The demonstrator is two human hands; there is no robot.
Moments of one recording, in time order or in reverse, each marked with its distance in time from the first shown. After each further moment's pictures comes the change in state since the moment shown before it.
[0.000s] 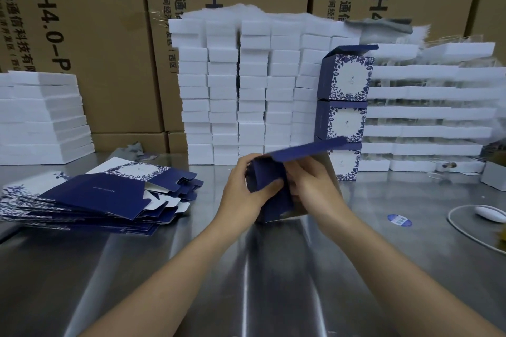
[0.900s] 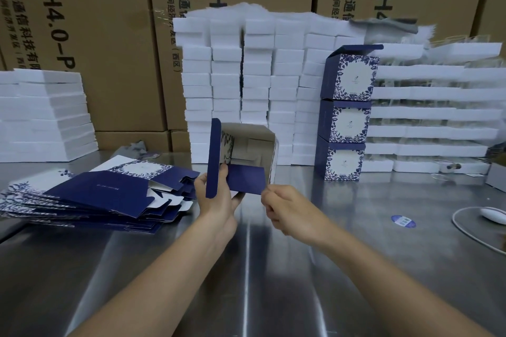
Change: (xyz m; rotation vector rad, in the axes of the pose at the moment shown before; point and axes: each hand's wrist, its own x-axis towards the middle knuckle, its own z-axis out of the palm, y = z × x) left_hand 0.020 -0.011 -0.018 -0.639 0.542 -0.399; right_hand -0.019 0.006 0.022 -0.220 -0.386 0.196
